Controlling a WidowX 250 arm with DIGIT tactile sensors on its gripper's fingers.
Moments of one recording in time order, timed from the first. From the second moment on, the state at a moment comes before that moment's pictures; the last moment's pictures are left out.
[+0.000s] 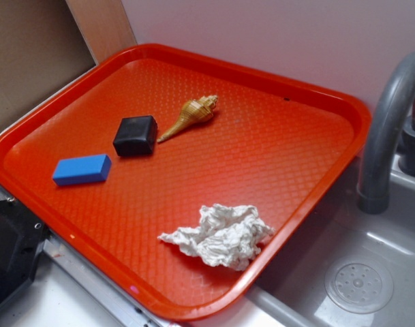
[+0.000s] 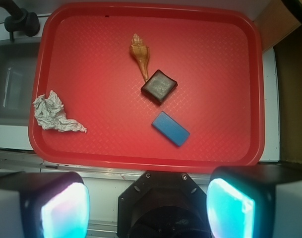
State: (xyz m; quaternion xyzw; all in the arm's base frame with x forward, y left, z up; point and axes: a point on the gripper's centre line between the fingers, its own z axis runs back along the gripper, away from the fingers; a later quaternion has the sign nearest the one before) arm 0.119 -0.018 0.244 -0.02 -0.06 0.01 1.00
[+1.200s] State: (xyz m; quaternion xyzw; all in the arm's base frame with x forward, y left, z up) arm 0.158 -0.138 0.179 -0.09 -0.17 -0.36 0.91
